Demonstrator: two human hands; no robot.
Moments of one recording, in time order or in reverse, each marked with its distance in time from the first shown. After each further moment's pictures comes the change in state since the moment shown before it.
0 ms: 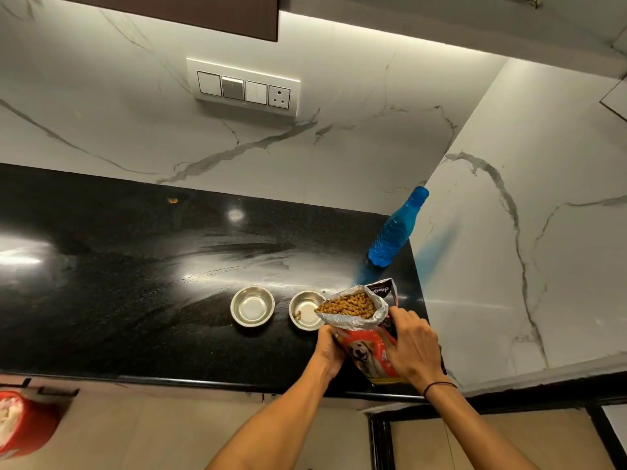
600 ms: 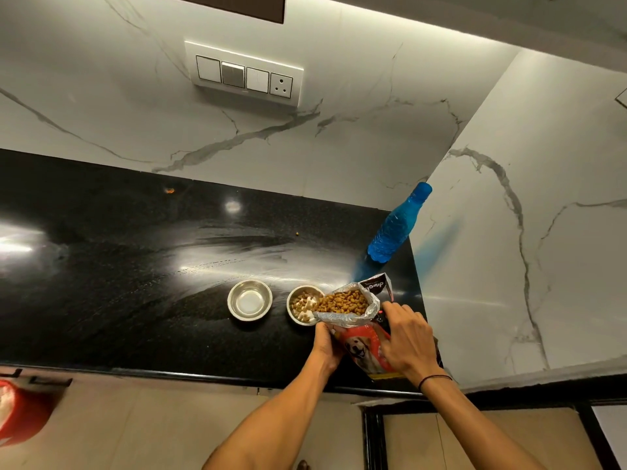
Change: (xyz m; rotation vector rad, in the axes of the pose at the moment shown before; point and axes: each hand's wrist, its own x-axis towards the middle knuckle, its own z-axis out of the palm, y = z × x) left_hand 0.025 -0.010 -0.010 -0.105 0.045 -0.092; right_hand 0.009 0.000 0.007 -0.062 -0.089 -0.056
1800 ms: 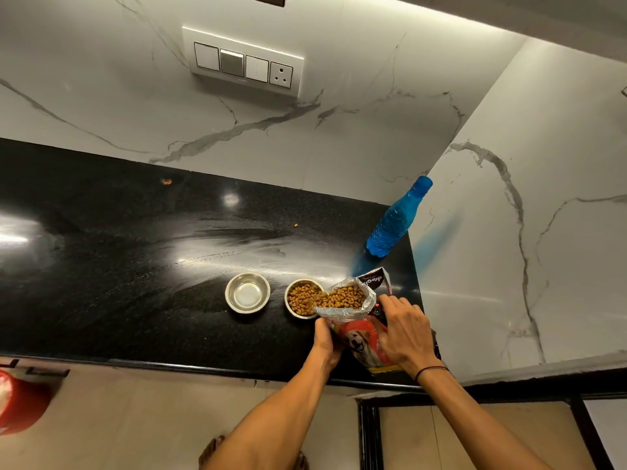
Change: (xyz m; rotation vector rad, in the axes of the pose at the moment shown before) left_hand 0.010 -0.015 -0.004 -0.049 -0.001 0.056; right_hand 0.005 0.002 0.003 -0.076 -0.048 -0.035
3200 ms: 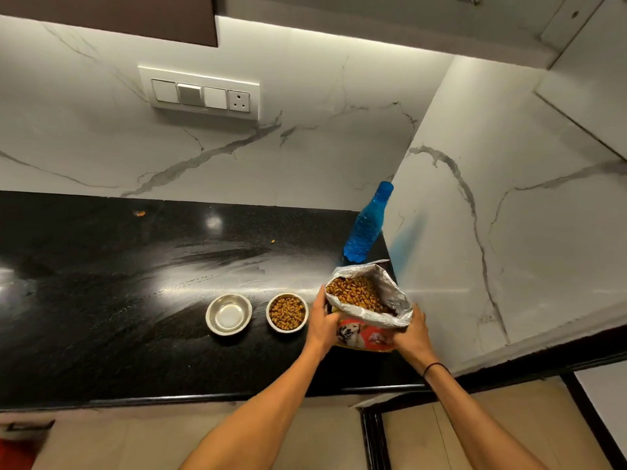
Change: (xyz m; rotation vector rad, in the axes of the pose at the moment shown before) left_hand -0.041 0.033 0.059 0.700 -0.226 0.567; right_hand -0.027 0.064 0.027 0.776 -0.009 0.675
